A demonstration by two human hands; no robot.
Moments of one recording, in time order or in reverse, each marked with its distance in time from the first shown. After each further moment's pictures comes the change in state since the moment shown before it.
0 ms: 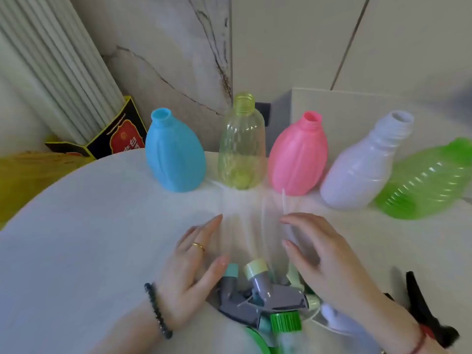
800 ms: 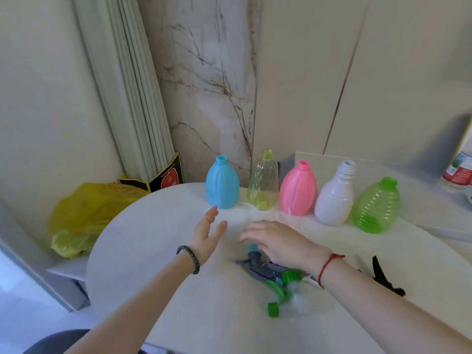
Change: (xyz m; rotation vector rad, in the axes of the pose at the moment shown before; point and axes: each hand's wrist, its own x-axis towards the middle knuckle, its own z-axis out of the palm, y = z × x) left_hand -0.012 -0.010 -0.039 -0.277 0.205 -0.162; right_hand 0.014 -0.096 0.010 -0.366 -0.380 -0.415
